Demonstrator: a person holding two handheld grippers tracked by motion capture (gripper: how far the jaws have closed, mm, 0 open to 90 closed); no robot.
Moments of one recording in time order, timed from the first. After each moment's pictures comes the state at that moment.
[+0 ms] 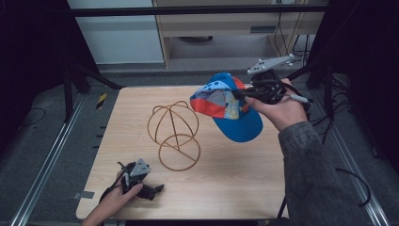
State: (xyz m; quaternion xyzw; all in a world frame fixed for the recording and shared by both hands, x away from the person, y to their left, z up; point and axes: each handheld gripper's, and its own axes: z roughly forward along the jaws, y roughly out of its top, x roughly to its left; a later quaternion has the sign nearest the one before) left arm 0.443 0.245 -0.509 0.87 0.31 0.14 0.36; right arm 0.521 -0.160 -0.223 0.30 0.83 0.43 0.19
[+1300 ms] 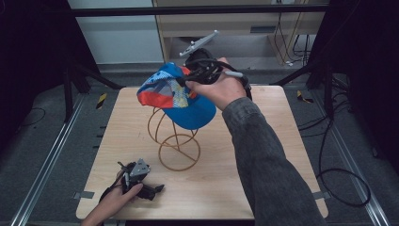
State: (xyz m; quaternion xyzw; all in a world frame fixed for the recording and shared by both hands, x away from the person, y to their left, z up) left arm 0.443 0.244 -0.509 0.87 0.31 0.14 0.36; right arm 0.556 -0.023 -0.193 0.22 0.86 0.43 0.16
